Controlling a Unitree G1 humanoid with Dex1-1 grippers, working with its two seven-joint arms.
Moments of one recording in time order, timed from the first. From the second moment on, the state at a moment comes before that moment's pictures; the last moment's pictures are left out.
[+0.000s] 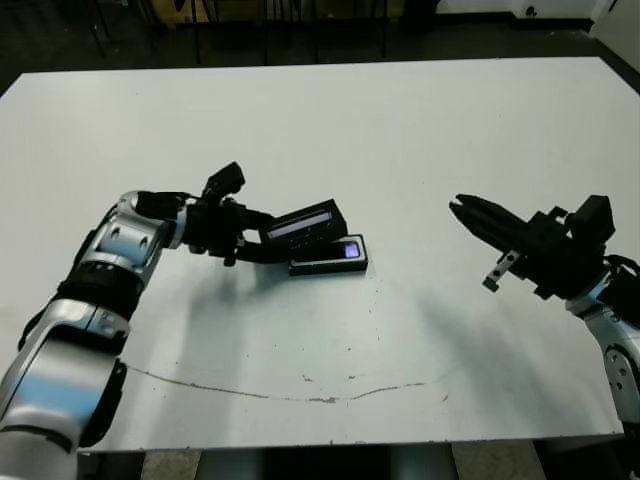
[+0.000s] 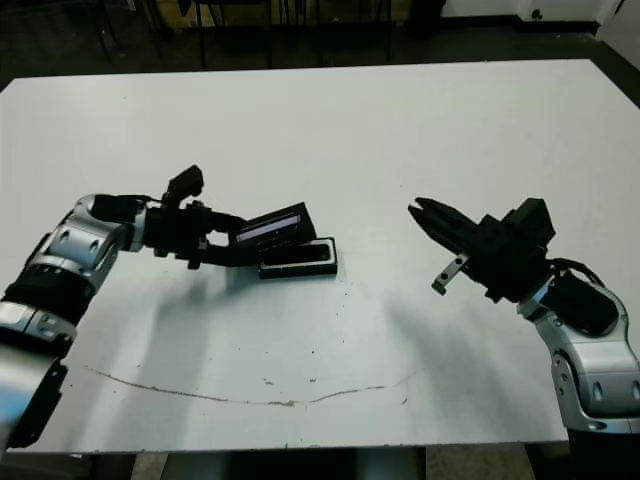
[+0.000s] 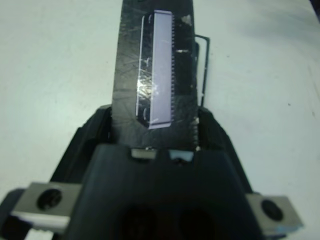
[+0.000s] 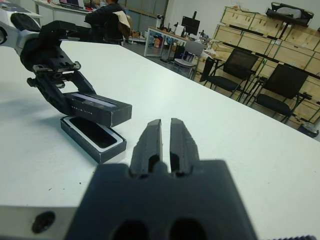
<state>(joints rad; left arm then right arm) -0.76 0.44 -0.26 0.74 -0.10 0.18 -1.25 -0.10 -0.59 -0.10 -0.15 0.35 0.07 0.75</state>
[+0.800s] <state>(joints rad) -0.83 0.41 -0.25 0.92 -0.06 0.15 -1.38 -0.10 -0.59 -0.09 -0.14 0.34 0.04 0.75</state>
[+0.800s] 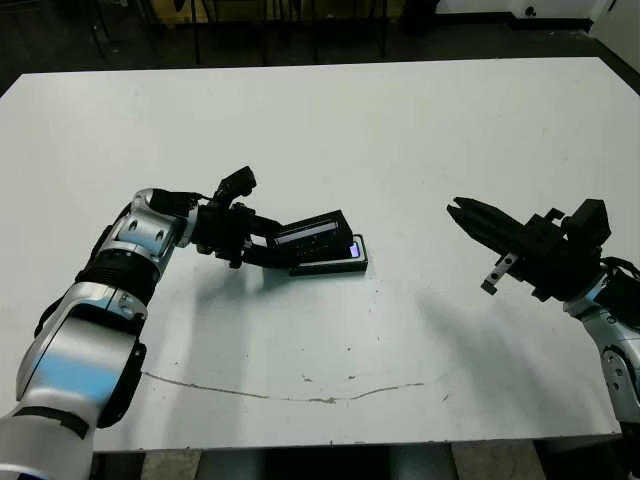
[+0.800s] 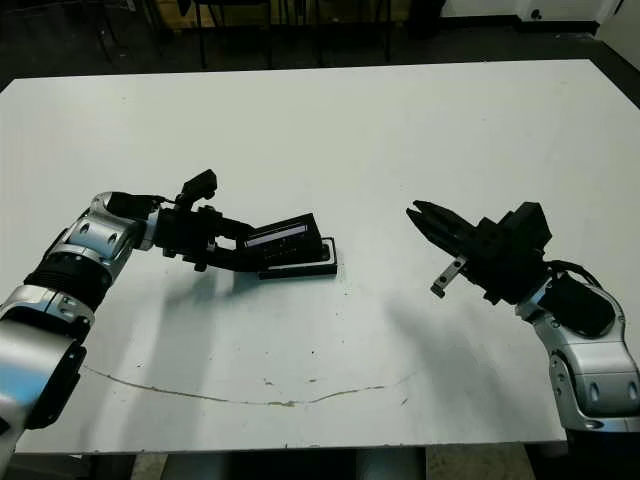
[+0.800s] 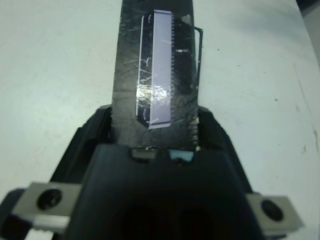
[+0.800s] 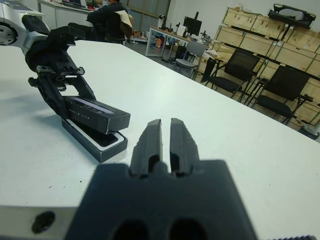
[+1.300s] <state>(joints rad) -0.84 0.41 -0.24 0.93 -0.06 0.15 -1.39 -0.10 -0.59 -0.09 -0.14 0.33 0.04 0.76</state>
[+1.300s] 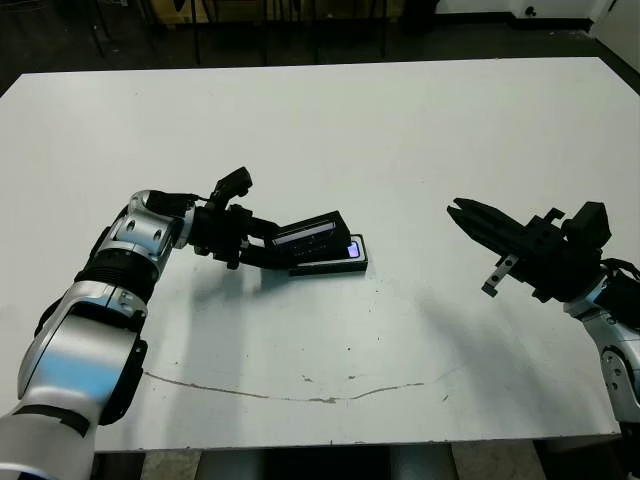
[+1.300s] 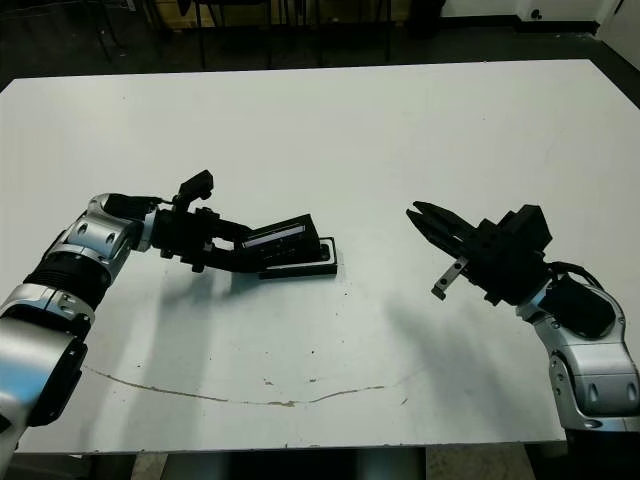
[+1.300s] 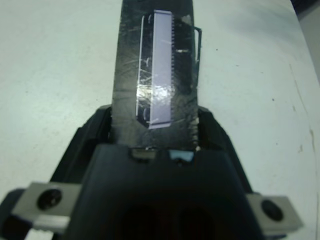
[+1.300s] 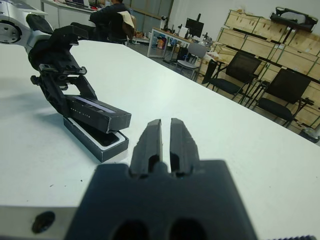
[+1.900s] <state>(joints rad) -0.75 0.45 -0.27 0.65 -0.06 0.24 -1.42 -0.11 -0.59 -0.09 -0.10 0.35 0.03 0.77</state>
